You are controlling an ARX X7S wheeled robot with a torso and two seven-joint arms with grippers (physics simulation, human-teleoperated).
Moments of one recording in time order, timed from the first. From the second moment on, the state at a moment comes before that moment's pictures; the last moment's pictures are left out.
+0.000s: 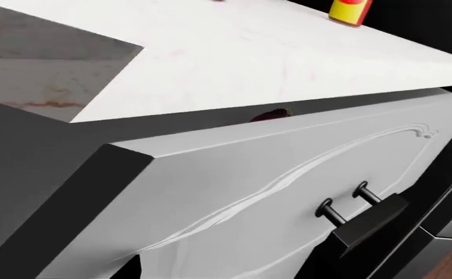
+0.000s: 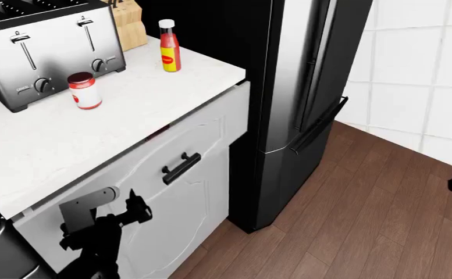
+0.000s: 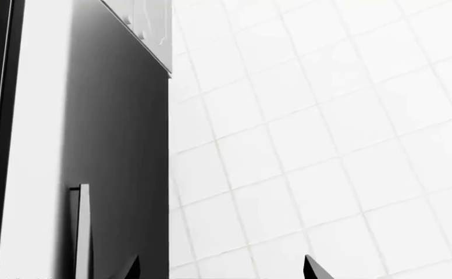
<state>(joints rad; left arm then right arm) -0.72 -0.66 1.52 -0.35 -1.44 0.68 -0.71 -0.03 0.47 0.46 -0.90 0.45 0.47 0.47</state>
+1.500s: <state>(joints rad) -0.75 -0.51 1.48 -0.89 -1.50 0.51 -0.53 -0.02 0.49 0.40 -0.87 0.42 0.46 0.49</state>
